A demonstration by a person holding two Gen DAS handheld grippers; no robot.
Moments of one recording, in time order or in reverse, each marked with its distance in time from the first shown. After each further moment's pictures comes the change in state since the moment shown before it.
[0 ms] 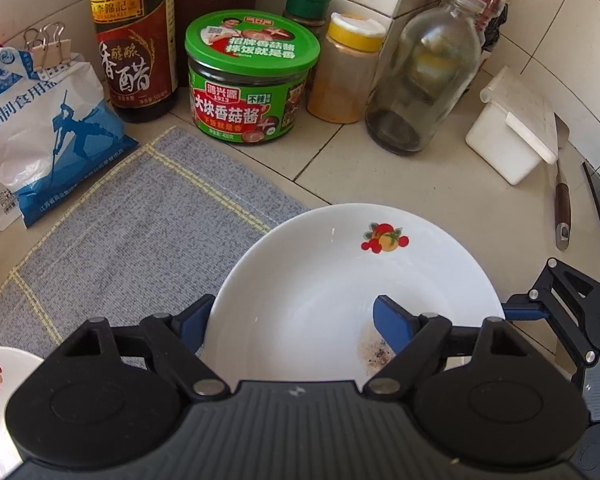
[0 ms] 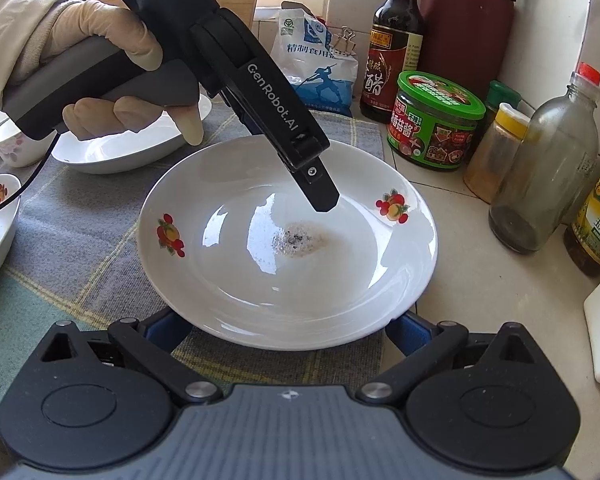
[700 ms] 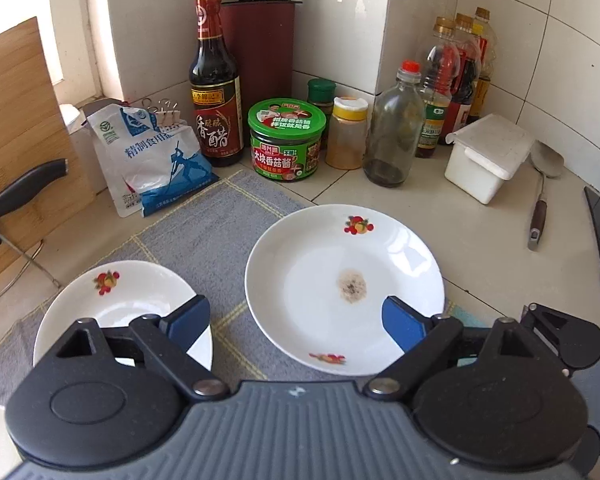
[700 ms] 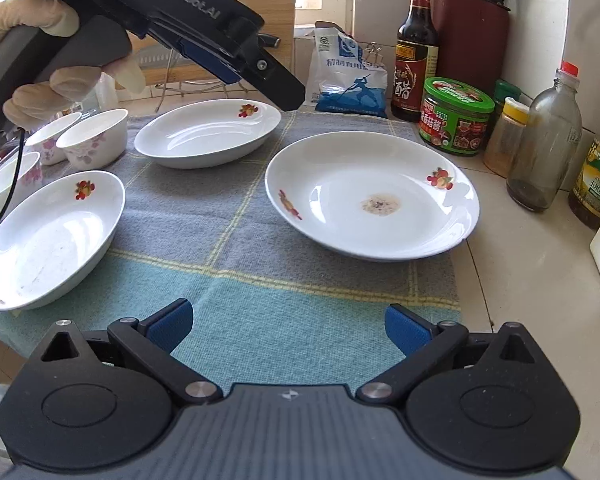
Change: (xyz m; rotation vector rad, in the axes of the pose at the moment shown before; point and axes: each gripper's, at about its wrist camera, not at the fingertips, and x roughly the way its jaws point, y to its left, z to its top) left arm -0.134 -0.054 -0.086 -0.029 -0.231 0.187; right arm -0.063 0.061 -0.038 0.058 -0.037 0.054
